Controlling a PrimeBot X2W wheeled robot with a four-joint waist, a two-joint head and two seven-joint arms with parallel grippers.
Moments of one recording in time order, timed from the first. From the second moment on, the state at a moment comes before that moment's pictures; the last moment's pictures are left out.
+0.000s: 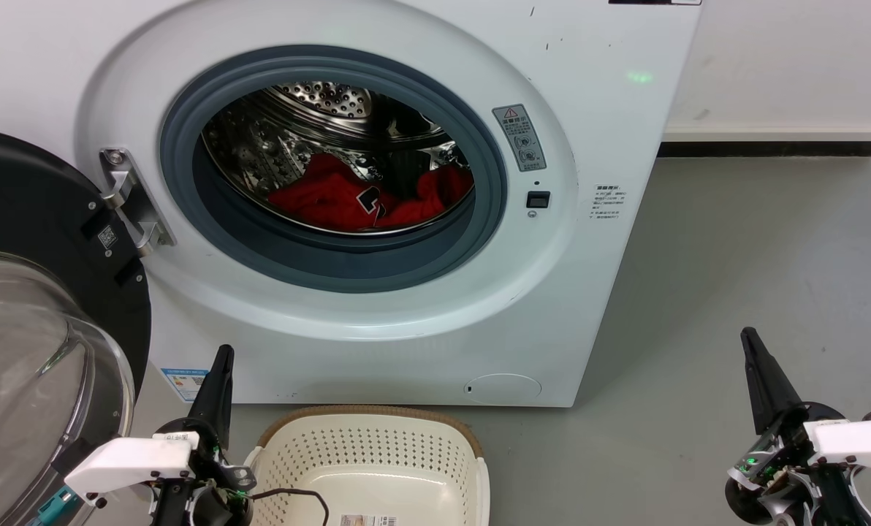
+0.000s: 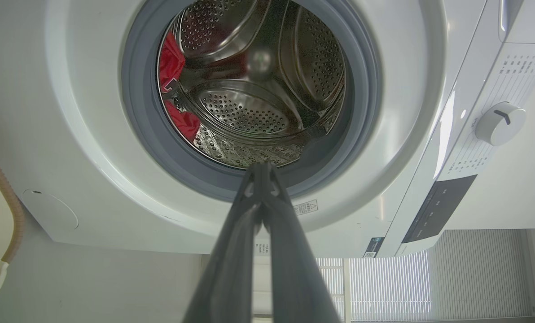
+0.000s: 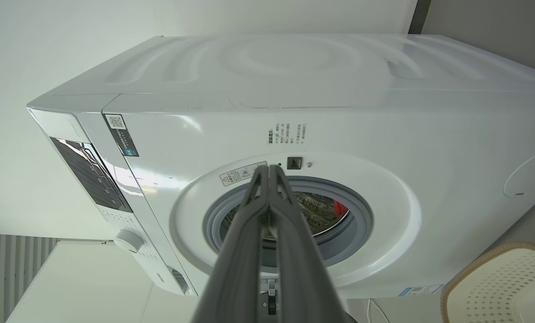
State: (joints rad) left arm -0.11 0.05 0.11 0.25 -1.61 -0.13 0.11; right arm -0.10 -0.05 -0.11 0.24 1.62 0.13 0.12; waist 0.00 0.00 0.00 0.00
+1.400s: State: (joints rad) left arm -0.06 0.05 0.11 0.29 -1.61 -0.13 0.10; right arm -0.06 -0.05 -0.11 0.28 1.61 0.13 0.10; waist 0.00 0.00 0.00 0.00
